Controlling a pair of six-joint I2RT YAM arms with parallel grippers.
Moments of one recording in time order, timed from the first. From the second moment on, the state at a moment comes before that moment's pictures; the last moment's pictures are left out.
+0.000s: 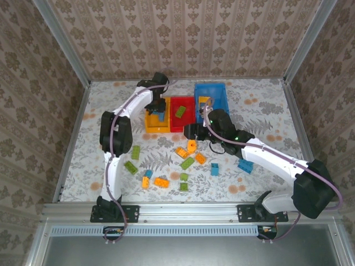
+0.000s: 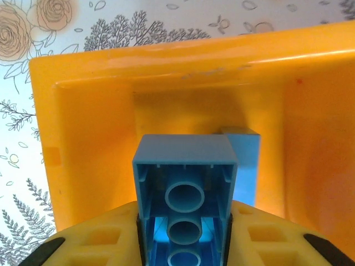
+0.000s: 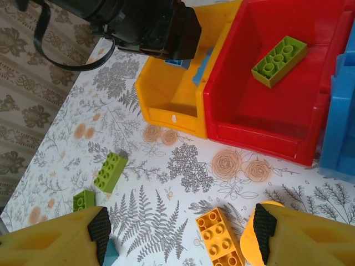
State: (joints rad) left arm -0.44 2.27 2.01 -1.01 -0.18 -0.27; right arm 0.63 1.34 0.92 -0.12 -0.11 0.53
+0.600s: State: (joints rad) left arm -0.43 2.19 1.96 -0.94 -0.01 -0.28; right arm 0.56 1.26 0.87 -0.28 -0.08 0.46
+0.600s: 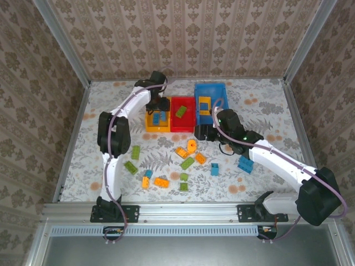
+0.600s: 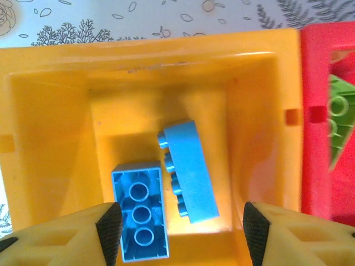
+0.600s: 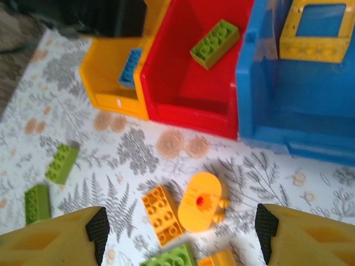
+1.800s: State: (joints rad) left arm -0.66 1.19 1.01 -0.60 0.14 -0.46; right arm 0.71 1.85 1.14 -0.45 0.14 0.81
